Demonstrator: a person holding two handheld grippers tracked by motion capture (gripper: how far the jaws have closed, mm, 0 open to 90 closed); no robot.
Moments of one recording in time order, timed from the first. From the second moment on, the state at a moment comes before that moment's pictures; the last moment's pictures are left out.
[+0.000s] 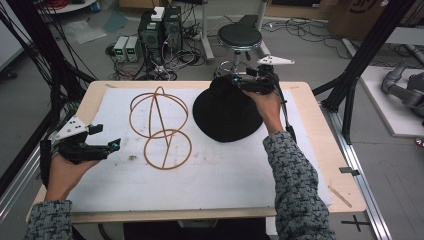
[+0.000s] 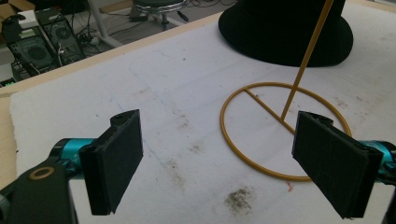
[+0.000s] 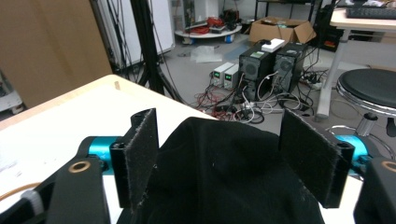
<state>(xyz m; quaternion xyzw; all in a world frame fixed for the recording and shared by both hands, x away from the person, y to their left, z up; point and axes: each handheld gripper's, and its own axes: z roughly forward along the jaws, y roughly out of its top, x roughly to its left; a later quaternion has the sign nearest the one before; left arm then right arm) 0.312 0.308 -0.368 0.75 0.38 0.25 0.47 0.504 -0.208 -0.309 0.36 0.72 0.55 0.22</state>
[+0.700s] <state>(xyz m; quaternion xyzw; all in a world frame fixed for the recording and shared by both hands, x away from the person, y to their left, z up) 0.310 0.311 -0.369 0.75 0.38 0.25 0.47 0.521 -0.184 -0.349 0.35 0.74 0.52 0.26</state>
